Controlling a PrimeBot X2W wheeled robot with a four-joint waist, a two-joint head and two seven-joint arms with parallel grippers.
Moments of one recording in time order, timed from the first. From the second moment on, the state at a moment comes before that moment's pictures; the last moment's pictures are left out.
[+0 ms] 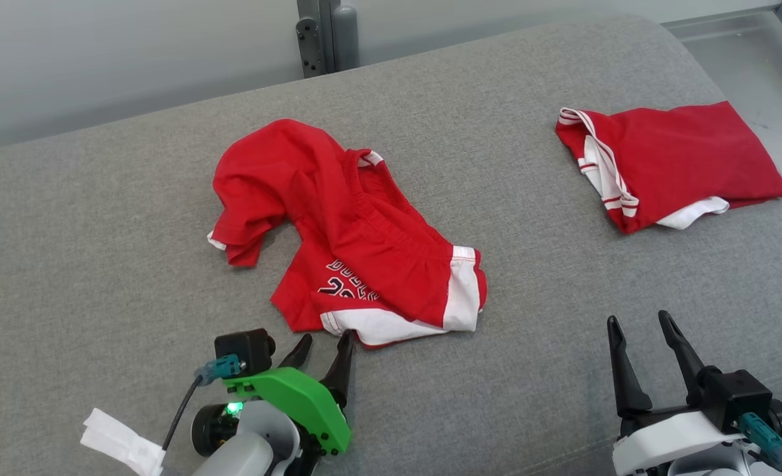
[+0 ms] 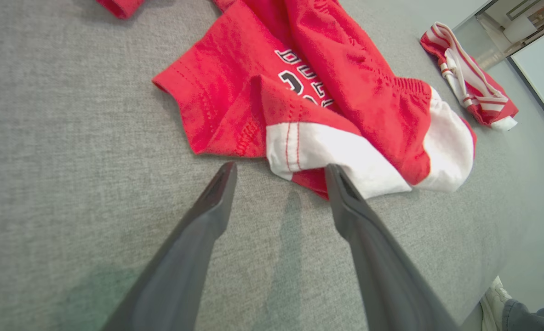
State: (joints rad) left arm -0.31 0.23 -0.78 0.37 -1.01 0.21 -0.09; right arm 0.07 -0.05 -0.01 0.11 0.10 0.13 -0.26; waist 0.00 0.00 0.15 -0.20
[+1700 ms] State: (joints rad) left arm 0.04 0.50 -0.69 0.07 -0.94 0.37 -0.25; right arm 0.13 -0.08 -0.06 0.09 0.08 0.13 -0.26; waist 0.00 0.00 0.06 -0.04
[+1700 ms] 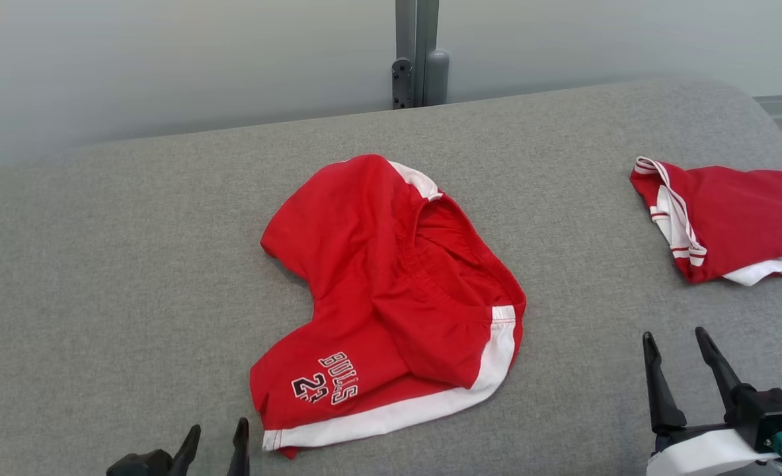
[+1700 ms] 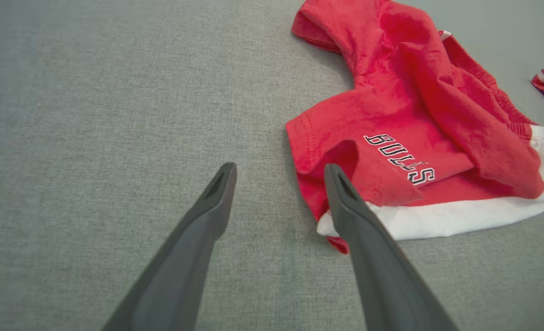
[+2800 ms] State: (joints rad) left arm 0.26 0.05 0.01 0.13 -0.19 -0.09 -0.26; right arm 0.16 -0.06 -0.10 0.04 0.02 0.13 -0.26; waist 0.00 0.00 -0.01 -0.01
